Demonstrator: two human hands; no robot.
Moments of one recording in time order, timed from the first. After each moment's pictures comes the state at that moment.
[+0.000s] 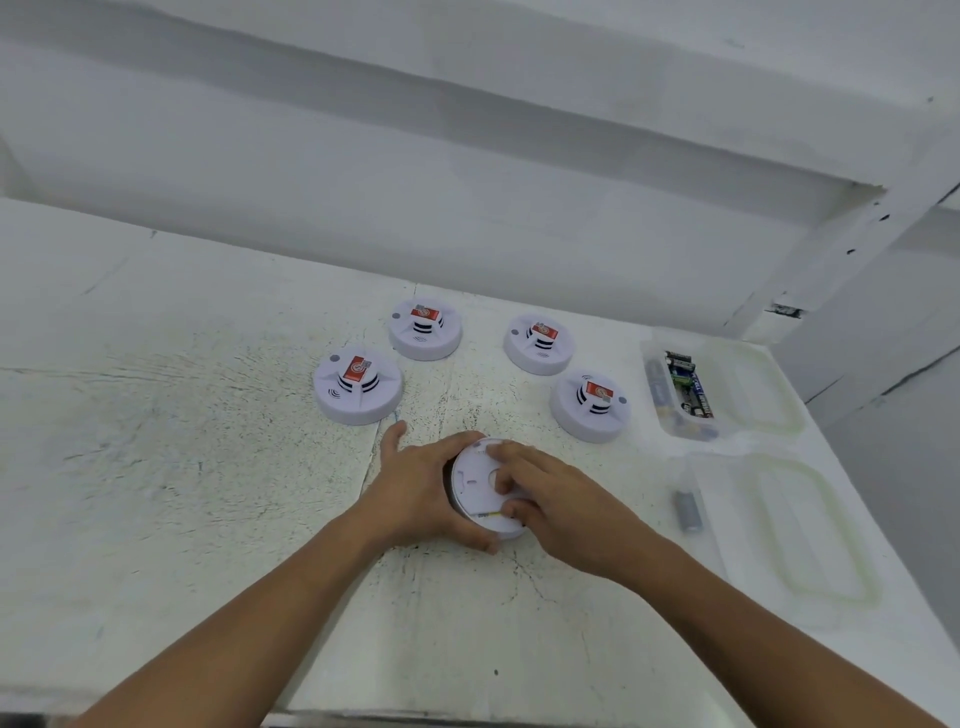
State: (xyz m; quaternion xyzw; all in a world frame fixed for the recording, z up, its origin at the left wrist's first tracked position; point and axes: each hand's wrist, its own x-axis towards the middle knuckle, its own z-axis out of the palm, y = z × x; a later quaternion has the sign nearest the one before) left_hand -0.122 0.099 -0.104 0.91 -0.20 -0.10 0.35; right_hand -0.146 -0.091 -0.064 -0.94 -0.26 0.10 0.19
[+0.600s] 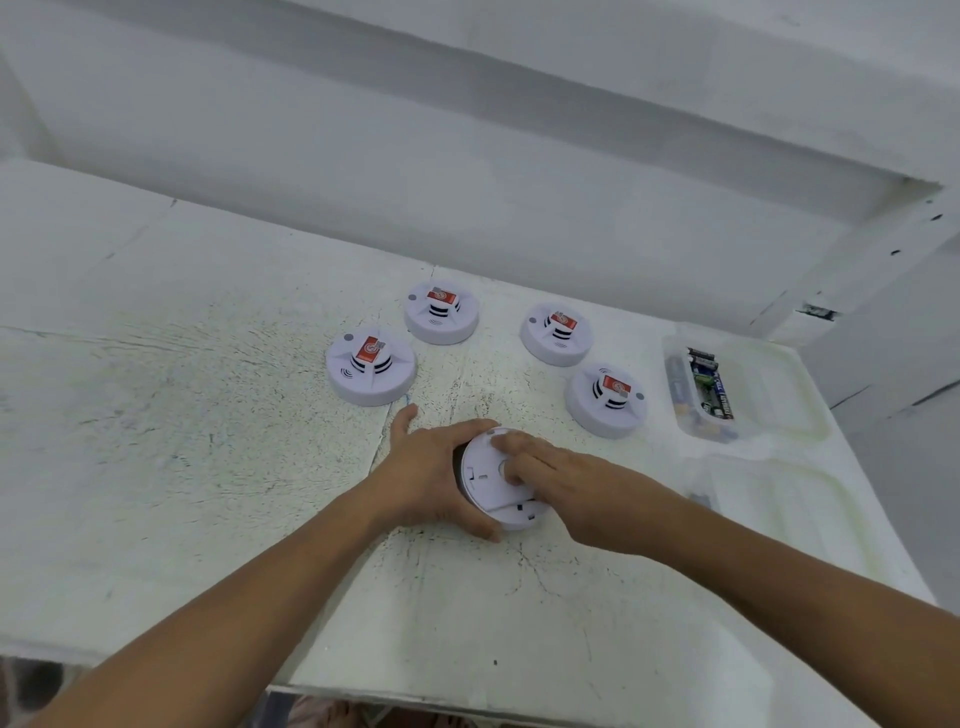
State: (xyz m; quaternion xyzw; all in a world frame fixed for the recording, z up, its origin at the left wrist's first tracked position) left_hand -0.116 0.100 -0.108 0.91 -0.18 -0.14 0.34; right_hand -0.128 -0.102 -0.050 -0.91 -0.38 0.18 0.03
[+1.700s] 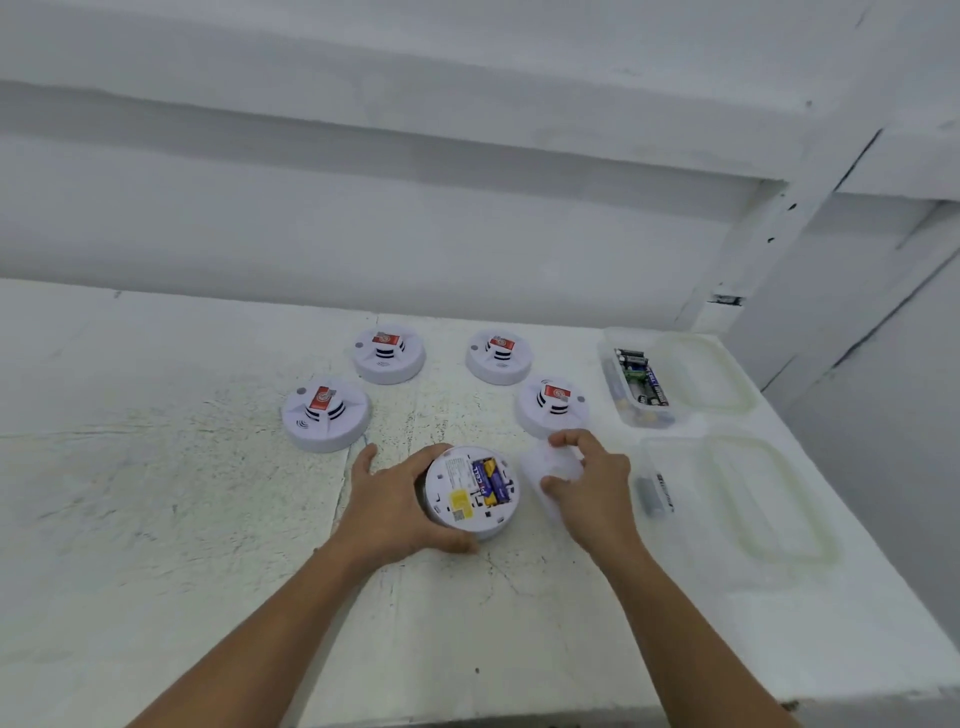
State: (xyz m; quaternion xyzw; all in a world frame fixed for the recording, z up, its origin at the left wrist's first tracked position) left_hand -0.131 0.090 -0.107 0.91 -0.15 -0.09 0.36; right_hand -0.156 -0.121 -0.081 -0.86 0.18 -0.05 0.48
